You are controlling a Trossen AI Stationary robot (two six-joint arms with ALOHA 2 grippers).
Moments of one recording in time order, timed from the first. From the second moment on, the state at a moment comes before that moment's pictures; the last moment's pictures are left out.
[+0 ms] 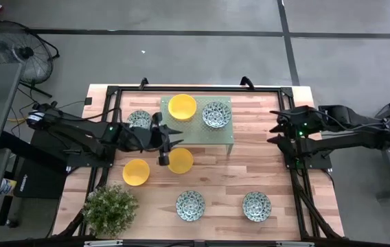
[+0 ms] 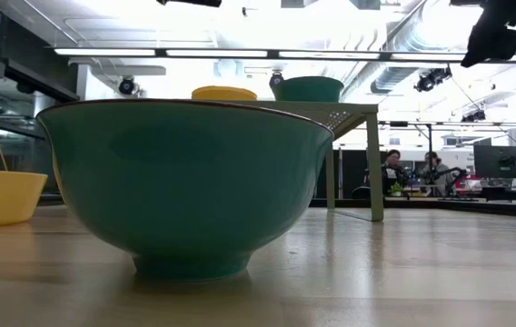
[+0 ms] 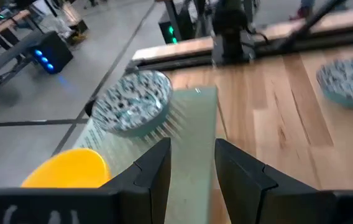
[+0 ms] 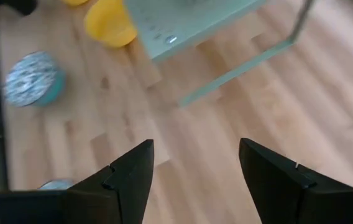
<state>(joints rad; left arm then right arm) -0.25 1.18 1.05 -0.26 -0.54 0.07 -0.06 0.67 0.95 -1.13 0.00 0.47</state>
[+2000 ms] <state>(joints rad) -0.79 0.98 1.05 -0.52 -0.75 0.04 0.79 1.26 0.95 -1.01 0.05 1.91</state>
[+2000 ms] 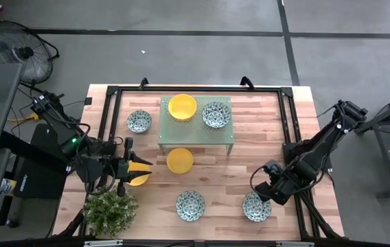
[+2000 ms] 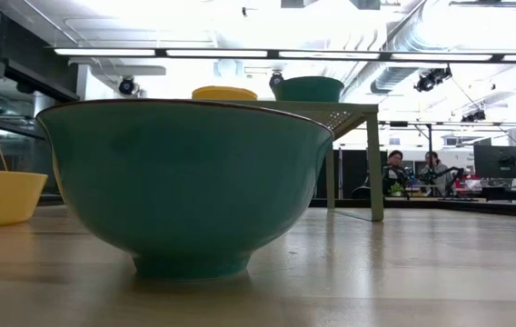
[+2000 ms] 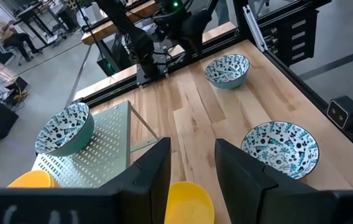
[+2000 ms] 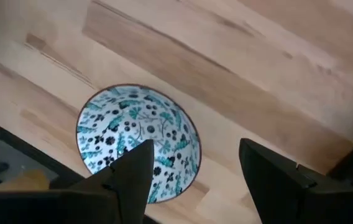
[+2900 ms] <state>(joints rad) -0.79 0.98 1.05 -0.53 -0.72 0.05 0.89 1.54 0.95 -0.82 -0.11 2.14</state>
